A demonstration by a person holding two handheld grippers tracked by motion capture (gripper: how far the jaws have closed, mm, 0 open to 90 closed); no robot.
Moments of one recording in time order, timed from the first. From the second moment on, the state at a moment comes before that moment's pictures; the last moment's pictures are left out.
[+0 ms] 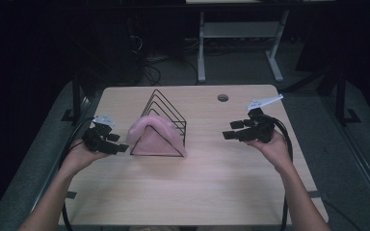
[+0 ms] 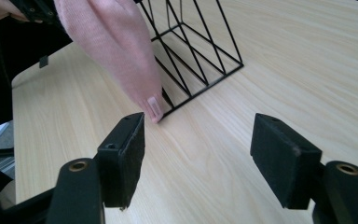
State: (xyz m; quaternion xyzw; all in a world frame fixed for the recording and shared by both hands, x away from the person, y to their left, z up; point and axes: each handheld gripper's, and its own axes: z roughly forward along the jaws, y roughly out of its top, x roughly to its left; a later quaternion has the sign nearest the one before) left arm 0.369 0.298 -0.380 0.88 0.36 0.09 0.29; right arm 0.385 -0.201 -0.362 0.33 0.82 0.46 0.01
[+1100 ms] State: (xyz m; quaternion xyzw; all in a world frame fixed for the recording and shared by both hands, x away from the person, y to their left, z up) left arm 0.342 0.301 -0.403 0.87 0.37 0.10 0.31; right arm 0.334 -0.264 -0.415 0.40 0.81 0.43 0.01
